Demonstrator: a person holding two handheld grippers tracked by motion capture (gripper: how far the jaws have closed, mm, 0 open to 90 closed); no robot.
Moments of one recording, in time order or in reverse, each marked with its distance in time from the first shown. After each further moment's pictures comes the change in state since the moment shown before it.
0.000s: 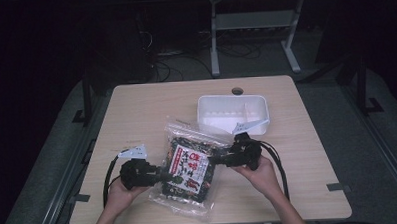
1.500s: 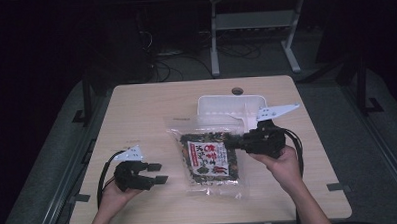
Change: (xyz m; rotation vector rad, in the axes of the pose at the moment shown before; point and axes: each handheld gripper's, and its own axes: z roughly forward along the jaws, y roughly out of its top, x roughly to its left) left arm -0.003 -0.004 -0.011 0.028 0.102 0.025; right arm 0.030 0.037 -0.073 -0.086 -0.030 -0.108
